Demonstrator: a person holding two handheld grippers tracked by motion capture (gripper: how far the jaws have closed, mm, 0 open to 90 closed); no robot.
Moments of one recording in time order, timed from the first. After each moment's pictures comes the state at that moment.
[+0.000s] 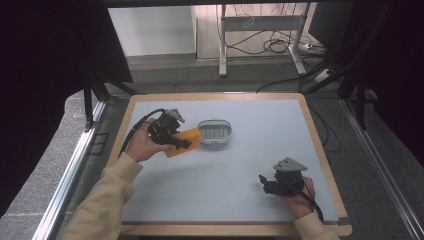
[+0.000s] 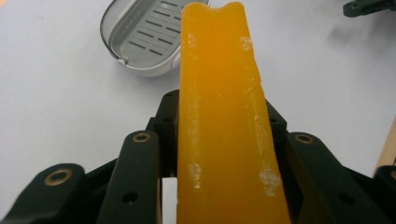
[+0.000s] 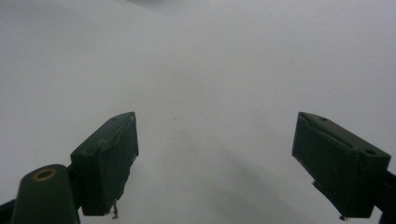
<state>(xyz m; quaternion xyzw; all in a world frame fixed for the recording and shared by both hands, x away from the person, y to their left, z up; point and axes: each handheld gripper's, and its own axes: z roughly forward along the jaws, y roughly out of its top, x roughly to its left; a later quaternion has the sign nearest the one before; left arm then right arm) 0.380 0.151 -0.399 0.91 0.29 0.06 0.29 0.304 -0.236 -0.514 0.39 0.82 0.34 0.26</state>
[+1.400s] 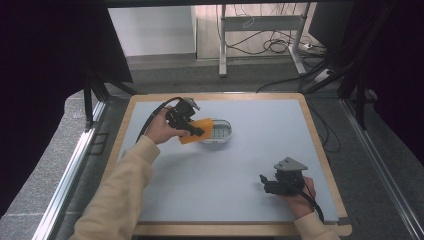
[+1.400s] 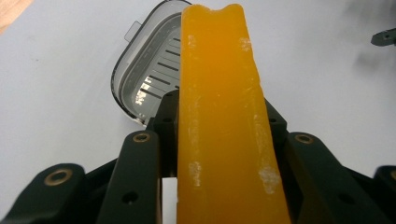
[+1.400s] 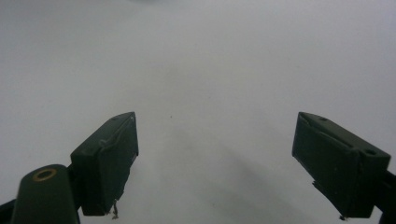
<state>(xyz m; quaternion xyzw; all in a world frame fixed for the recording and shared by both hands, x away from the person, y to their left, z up) 0.441 0.120 -0.411 0.92 0.27 0.04 0.29 0.305 -0.237 -0.515 0.39 0.82 0.34 0.26</state>
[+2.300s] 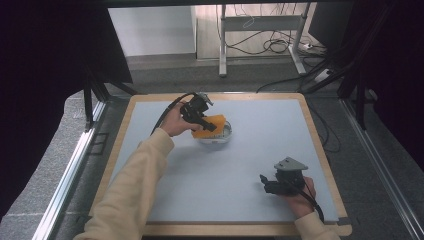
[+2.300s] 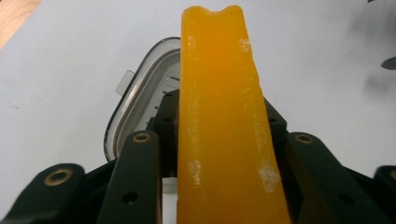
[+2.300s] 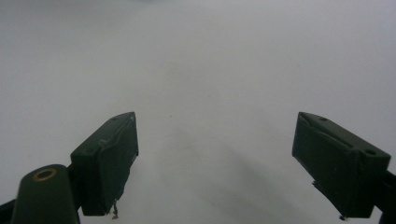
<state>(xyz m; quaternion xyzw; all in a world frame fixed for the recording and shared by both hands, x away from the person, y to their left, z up) 0.477 0.087 -0.423 0.92 0.24 0.03 0.30 0.306 -0.238 -0.516 0.39 0.82 0.34 0.25</state>
